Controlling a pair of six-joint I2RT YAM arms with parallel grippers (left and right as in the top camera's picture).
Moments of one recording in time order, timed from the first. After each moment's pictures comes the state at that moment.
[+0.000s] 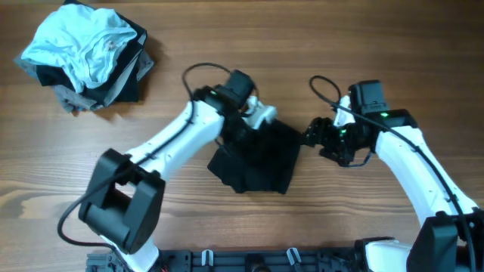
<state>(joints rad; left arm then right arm) -0.60 1.83 1.29 -0.85 0.66 -0.16 0.08 1.47 0.93 -0.83 -0.48 0.46</state>
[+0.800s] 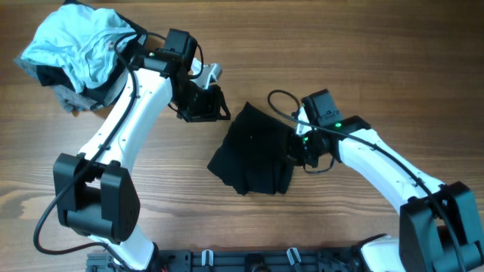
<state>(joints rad) -0.28 1.82 1.51 -1.14 0.52 -0.17 0.35 1.57 0.87 -0.60 -0.51 0.66</state>
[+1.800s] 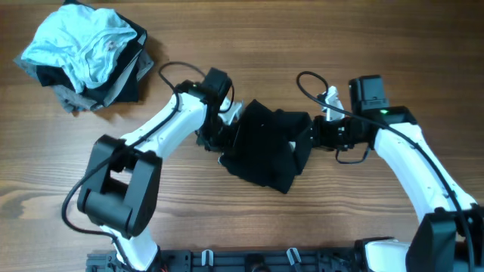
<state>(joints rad) -0.44 1.89 1.24 -0.95 0.41 -0.16 0.12 1.51 0.95 -0.75 -0.66 0.21</state>
